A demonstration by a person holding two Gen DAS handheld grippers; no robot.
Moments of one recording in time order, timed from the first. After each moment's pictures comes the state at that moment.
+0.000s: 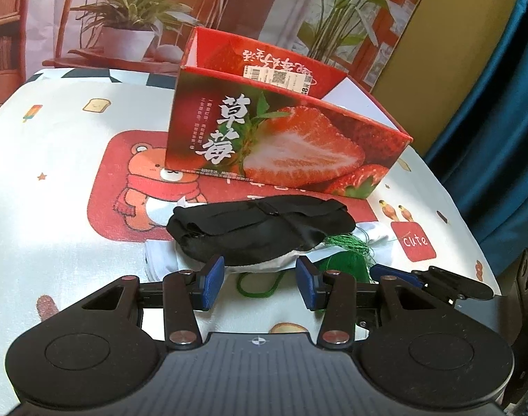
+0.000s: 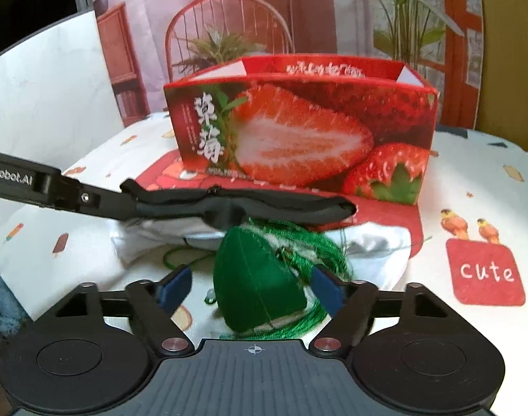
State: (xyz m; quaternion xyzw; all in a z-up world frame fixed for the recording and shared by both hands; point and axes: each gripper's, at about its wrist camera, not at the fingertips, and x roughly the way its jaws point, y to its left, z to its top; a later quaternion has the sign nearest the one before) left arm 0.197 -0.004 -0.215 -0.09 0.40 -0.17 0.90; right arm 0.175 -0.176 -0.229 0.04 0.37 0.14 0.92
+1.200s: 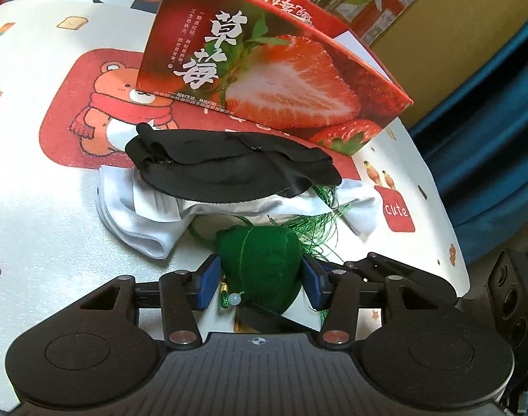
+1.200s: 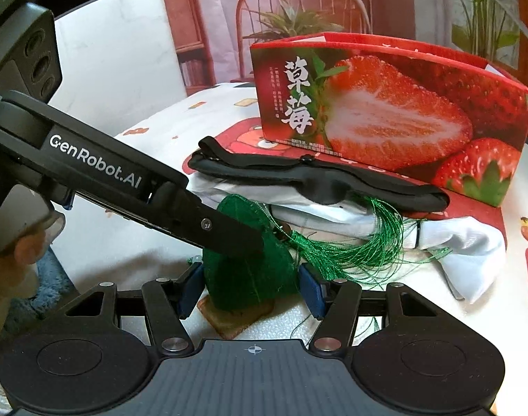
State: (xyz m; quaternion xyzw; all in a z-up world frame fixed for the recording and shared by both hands) left arm 0.213 -0.005 -0.263 -0.16 0.48 -0.22 0.84; right arm 0.171 -0.136 -0.241 0.01 0.38 0.25 0.89
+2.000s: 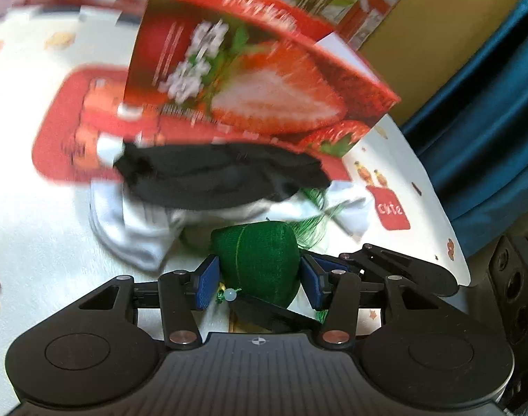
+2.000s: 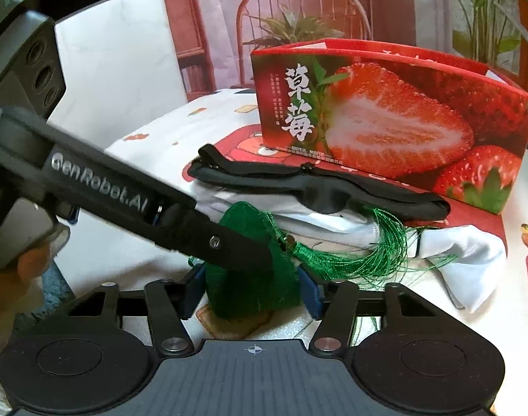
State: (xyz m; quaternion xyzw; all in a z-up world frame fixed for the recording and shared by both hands) left arm 0.207 -0.013 -0.252 -0.13 0.45 -0.24 0.85; right arm 0.173 -0.138 -0.236 0.02 0.37 0.25 0.90
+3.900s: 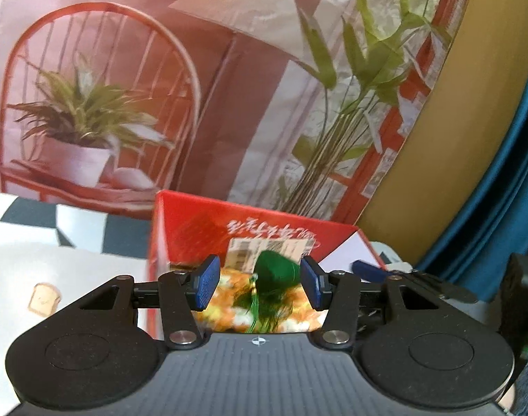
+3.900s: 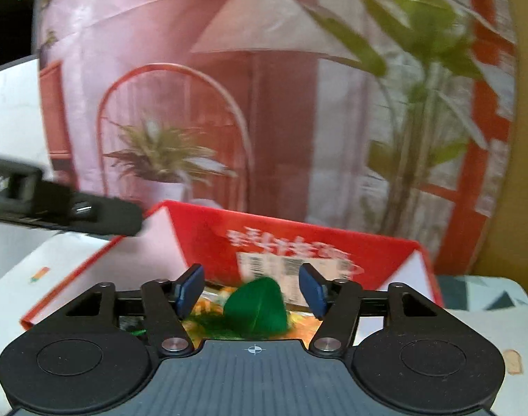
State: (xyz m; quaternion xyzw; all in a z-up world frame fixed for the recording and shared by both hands) left arm 0.394 0.000 -0.138 -0.13 0.30 -0.20 0.92; right arm 0.419 -0.183 -0.155 0.01 0.27 0.07 0.96
